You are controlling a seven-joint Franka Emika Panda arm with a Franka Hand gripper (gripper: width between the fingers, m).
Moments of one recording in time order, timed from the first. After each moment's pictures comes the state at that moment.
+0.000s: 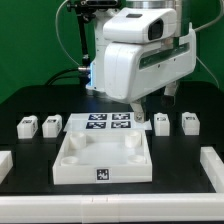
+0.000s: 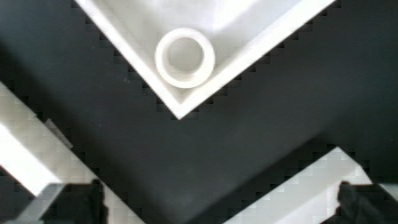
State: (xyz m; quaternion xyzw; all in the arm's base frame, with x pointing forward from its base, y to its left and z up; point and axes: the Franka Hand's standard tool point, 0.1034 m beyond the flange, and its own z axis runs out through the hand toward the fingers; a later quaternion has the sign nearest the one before) arm 0.565 0.057 0.113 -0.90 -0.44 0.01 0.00
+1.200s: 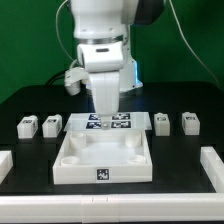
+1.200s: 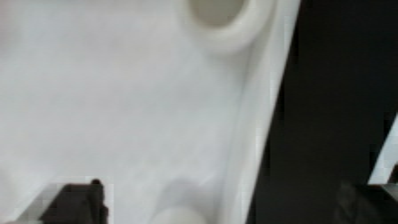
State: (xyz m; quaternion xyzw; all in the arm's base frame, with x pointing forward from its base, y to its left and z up) arm 0.437 -0.035 0.055 -0.66 -0.75 0.01 0.02
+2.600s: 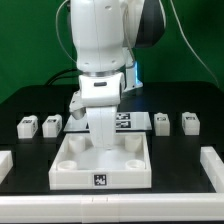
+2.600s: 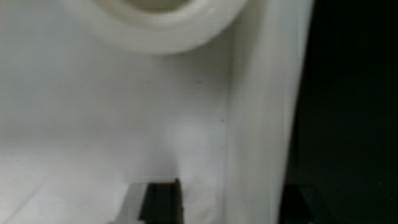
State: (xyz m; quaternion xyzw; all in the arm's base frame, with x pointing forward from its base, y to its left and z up) arm 0.444 -0.023 0.007 -0.72 -0.69 0.03 0.05
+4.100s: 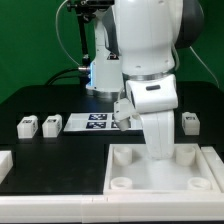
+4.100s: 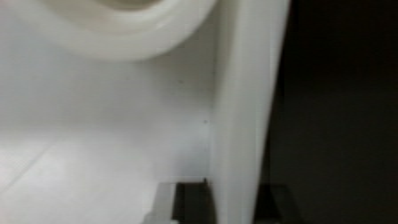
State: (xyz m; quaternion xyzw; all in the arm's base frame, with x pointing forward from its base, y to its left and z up) arm 0.502 0.069 0.007 -0.71 -0.70 -0.02 0.06
